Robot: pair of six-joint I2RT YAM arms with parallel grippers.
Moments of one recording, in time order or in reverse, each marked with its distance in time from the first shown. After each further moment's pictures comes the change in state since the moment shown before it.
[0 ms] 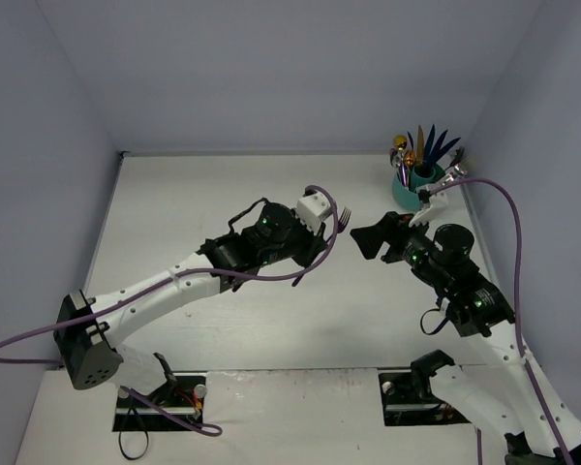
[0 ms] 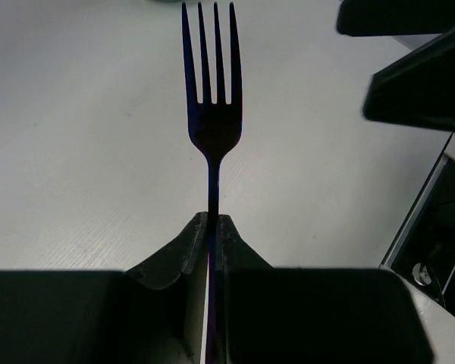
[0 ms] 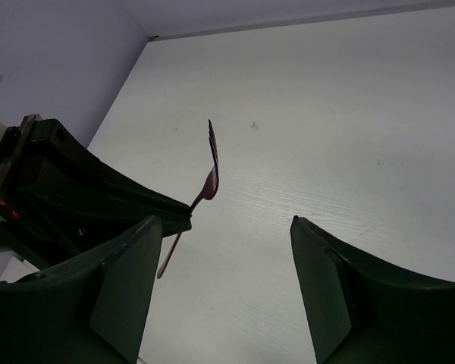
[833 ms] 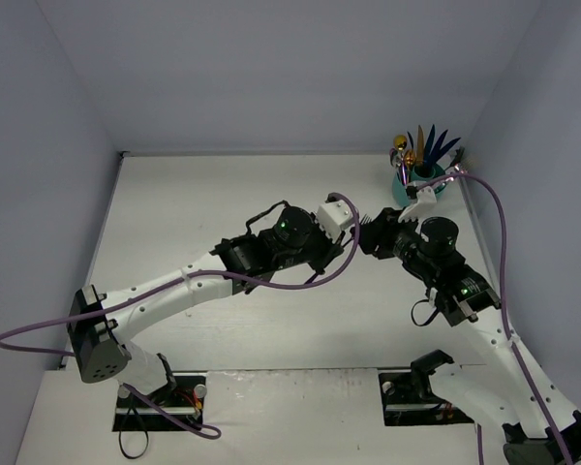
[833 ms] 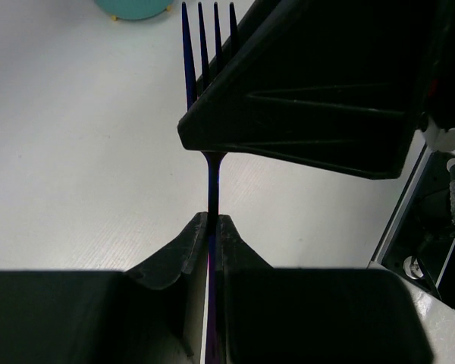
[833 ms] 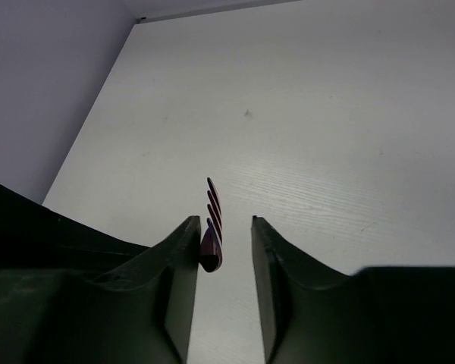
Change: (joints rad) left arm -0.095 0.067 0.115 -0.046 -0.031 0.059; right arm 0.006 0.082 -0.030 0.056 -0.001 0.011
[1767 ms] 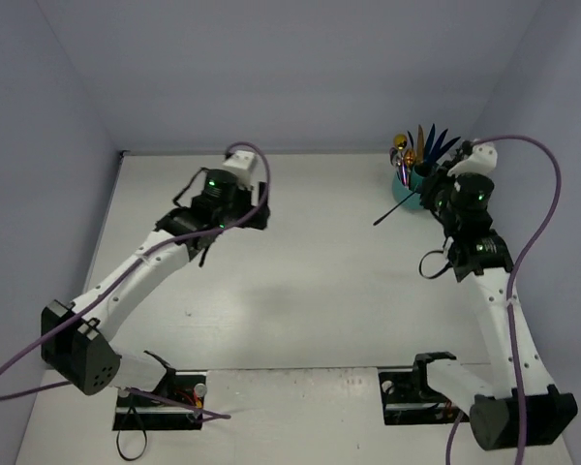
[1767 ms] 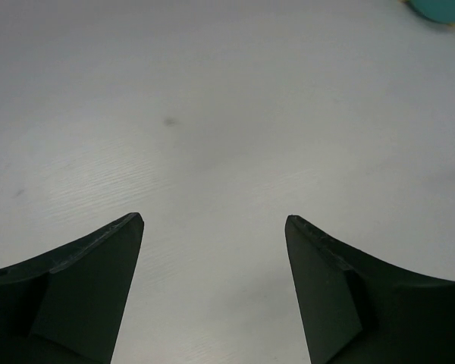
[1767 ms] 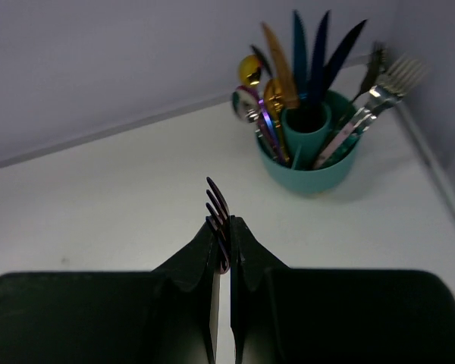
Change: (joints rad) left arm 0.484 -0.114 -0.112 -0.139 -0.087 -0.178; right arm -0.361 0.217 0.228 0.014 0.265 -0.185
